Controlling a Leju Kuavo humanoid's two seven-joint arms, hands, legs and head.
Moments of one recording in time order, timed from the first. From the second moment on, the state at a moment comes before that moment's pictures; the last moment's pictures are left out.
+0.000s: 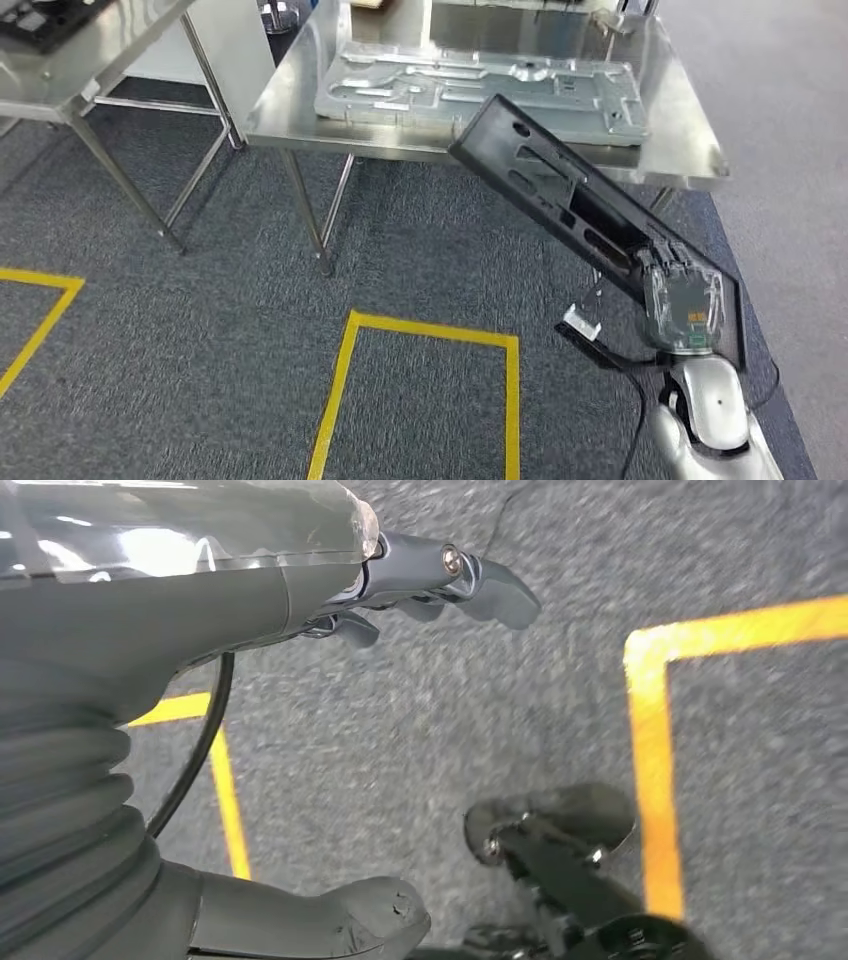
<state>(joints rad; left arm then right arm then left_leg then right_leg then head) -0.07 -0.09 1.18 -0.22 -1.43 0.02 -0.33 -0.12 -0.22 0.03 -1.67 1.37 -0.47 0.07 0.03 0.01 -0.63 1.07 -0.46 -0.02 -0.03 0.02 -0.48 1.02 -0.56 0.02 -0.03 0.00</state>
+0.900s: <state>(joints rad) -0.08 -0.09 1.16 -0.22 -1.43 0.02 -0.35 -0.39 0.04 0.19 -1.41 1.49 -0.24 0.10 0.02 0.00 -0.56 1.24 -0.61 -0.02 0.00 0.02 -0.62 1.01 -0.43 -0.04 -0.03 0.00</state>
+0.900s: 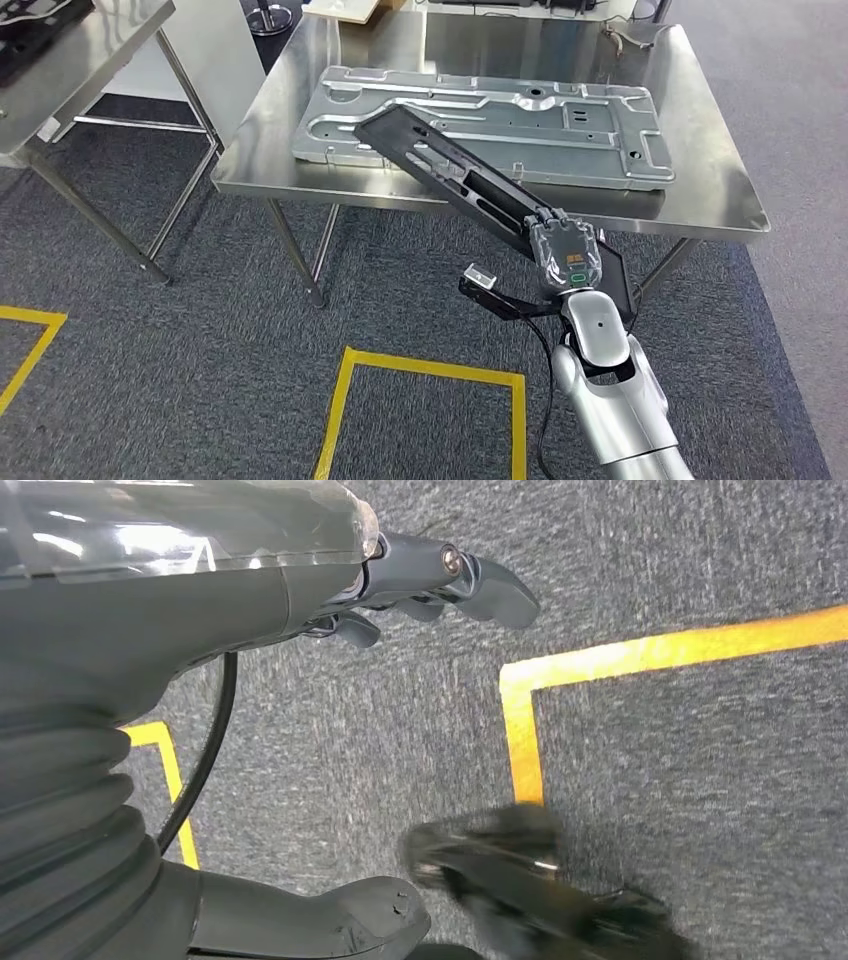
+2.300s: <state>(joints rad) -0.08 -0.08 1.16 -0.22 -1.42 0.00 -0.35 -0.50 -0.12 0.42 -1.29 1.49 -0.11 0.03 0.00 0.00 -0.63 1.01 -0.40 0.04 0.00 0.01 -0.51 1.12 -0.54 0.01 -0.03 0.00</state>
